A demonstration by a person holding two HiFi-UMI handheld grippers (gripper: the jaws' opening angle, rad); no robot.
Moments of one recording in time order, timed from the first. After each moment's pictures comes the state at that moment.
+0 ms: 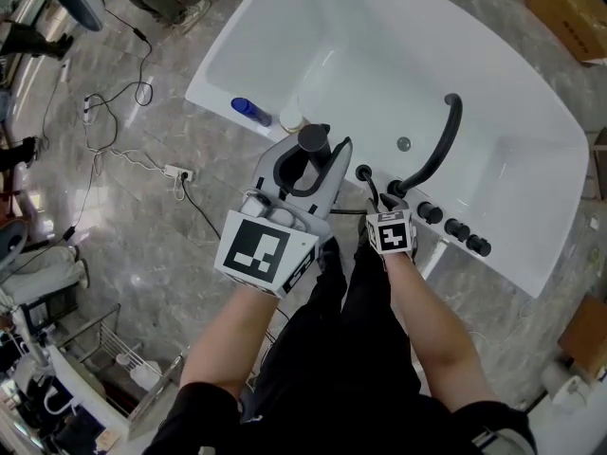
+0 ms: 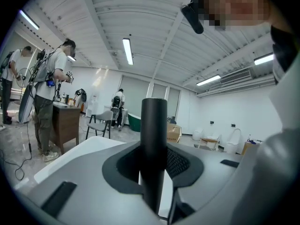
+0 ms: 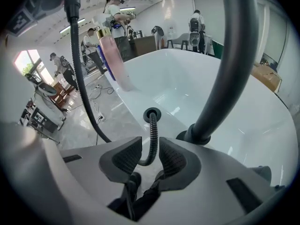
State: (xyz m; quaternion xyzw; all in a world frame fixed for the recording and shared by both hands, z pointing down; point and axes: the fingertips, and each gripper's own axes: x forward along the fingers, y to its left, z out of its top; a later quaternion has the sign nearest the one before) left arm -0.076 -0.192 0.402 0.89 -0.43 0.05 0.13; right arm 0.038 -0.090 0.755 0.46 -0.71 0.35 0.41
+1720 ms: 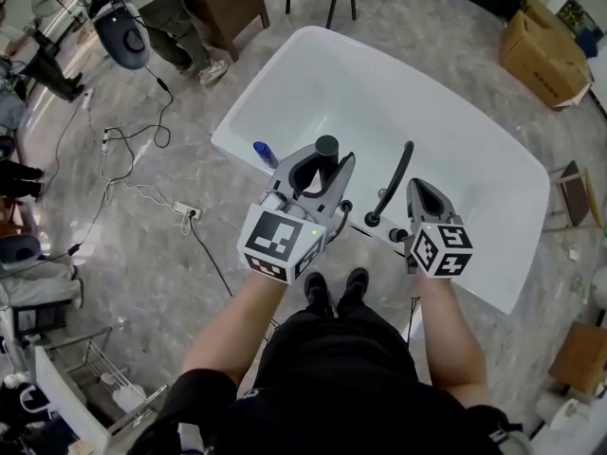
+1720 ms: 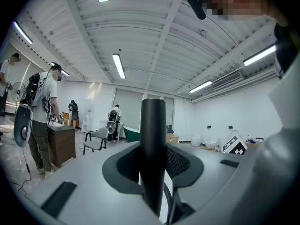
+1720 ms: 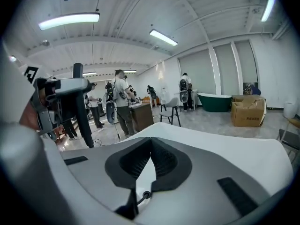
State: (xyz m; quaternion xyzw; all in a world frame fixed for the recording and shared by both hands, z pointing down) left arm -0.053 -0.140 0.223 0.90 -0.42 0.02 0.06; right arm 0.103 -0.133 0.353 0.55 -0.80 0.19 0.13
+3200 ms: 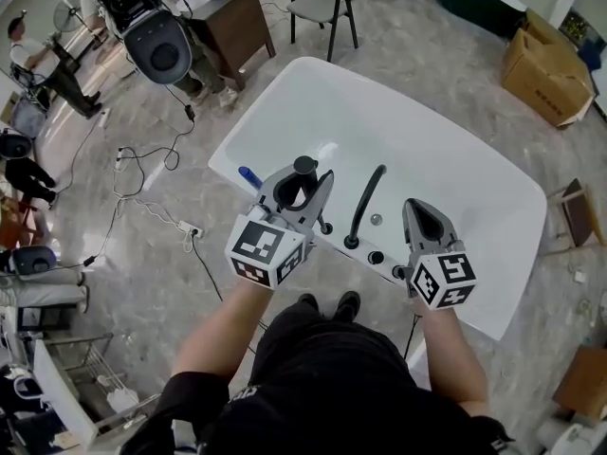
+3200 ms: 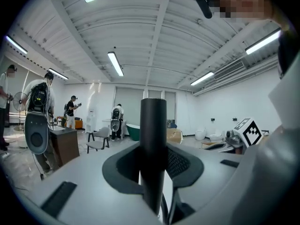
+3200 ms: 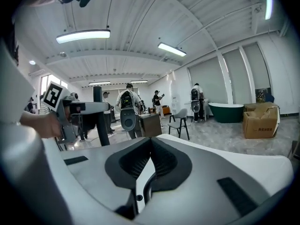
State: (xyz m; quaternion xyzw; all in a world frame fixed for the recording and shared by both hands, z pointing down) left arm 0.022 -0.142 0.210 0.89 -0.44 0.06 0.05; right arm 0.179 -0.114 0.282 0.50 -0.85 0.14 0.09
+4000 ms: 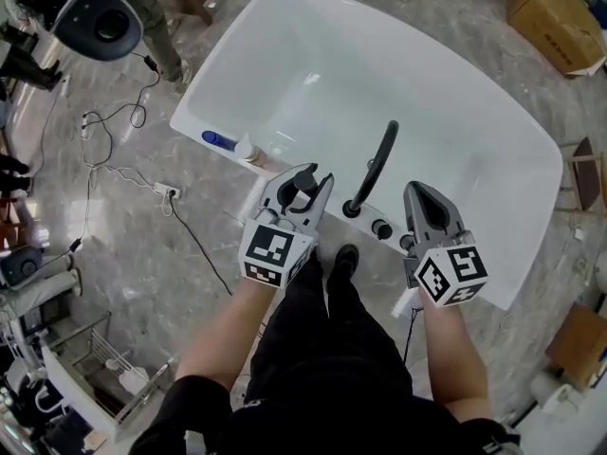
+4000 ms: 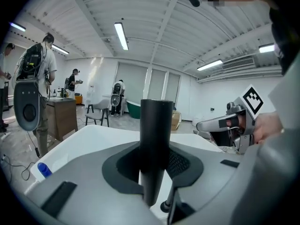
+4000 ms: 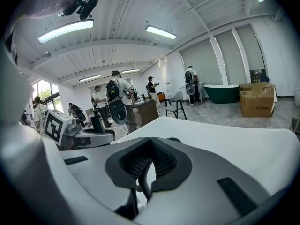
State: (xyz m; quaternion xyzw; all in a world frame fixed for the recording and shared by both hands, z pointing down) left arm 0.021 -0.190 0.425 0.88 -0.42 0.14 0.15; right arm 0.165 -0.166 0.410 0.50 -0.82 0.24 0.13
